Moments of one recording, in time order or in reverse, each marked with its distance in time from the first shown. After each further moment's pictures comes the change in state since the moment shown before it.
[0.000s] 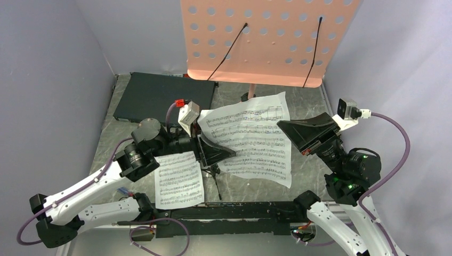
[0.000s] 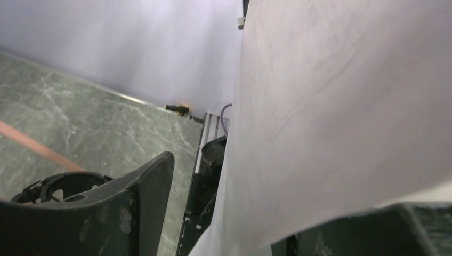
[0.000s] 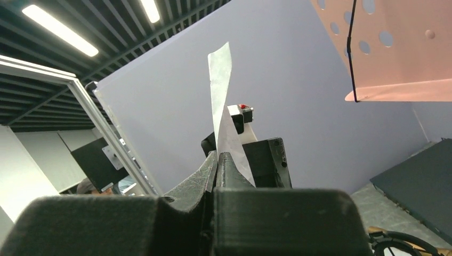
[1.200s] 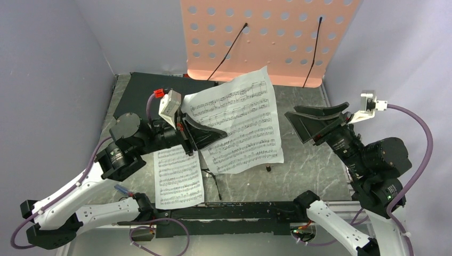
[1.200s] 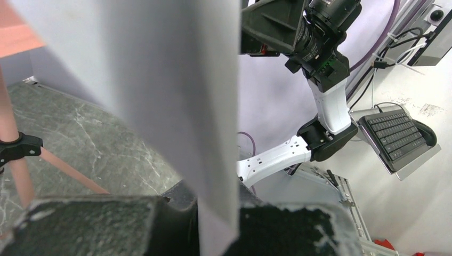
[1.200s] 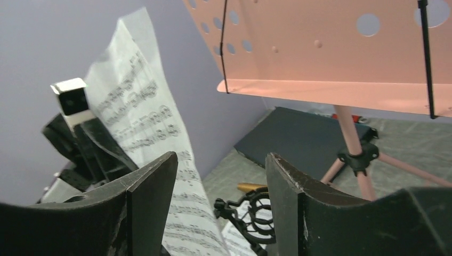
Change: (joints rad) left arm 0.000 -0.022 0.159 -0.086 -0.078 0.011; right arm 0.000 0.097 0.431 -0.723 0.241 -0.454
